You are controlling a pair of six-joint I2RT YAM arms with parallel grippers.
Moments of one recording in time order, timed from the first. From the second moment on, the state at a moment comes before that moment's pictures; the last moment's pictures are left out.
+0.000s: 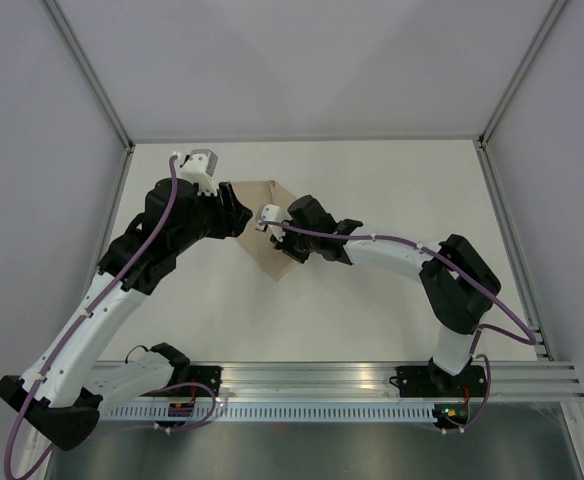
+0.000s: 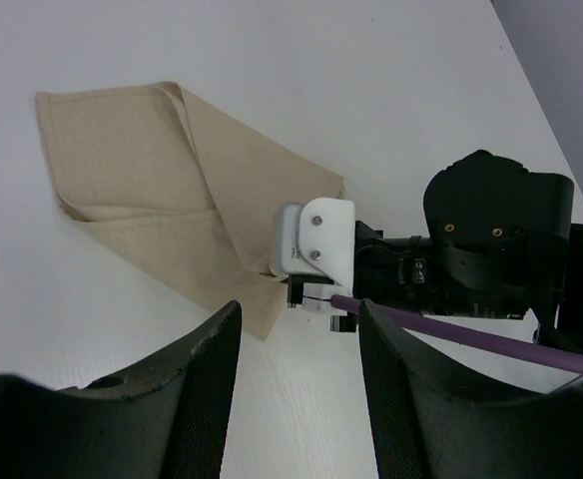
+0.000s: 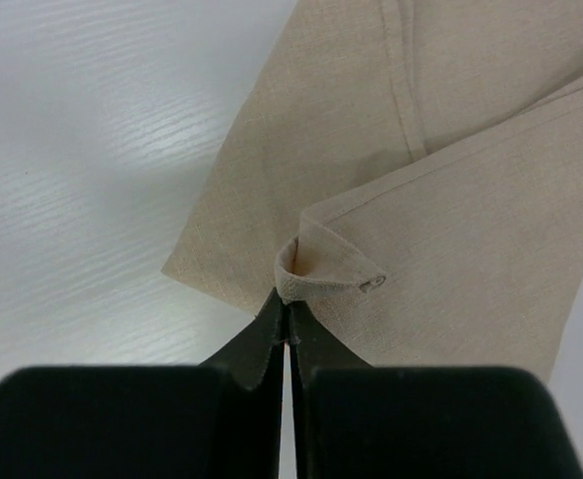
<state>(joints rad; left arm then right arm) -0.55 1.00 1.21 -0.62 -0.05 -0.38 0.82 1.80 1.22 -0.17 -0.18 -0.36</state>
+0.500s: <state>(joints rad) -0.55 0.99 1.21 -0.62 -0.05 -0.38 0.86 1.88 1.22 -0.17 -0.16 -0.37</state>
